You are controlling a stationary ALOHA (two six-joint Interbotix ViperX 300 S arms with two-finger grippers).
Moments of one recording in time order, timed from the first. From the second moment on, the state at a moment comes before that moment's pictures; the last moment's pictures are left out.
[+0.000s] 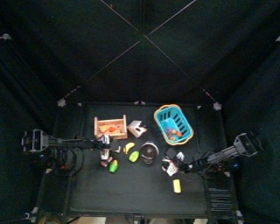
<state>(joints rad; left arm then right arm) 0.23 -0.19 0.98 0.25 0.22 0.06 0.34 -0.32 0.96 -1.01 0.60 1.83</state>
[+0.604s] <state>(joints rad) 0.24 -0.10 0.96 0.27 0.21 0.06 0.34 -0.32 0.97 -1.00 0.60 1.83</state>
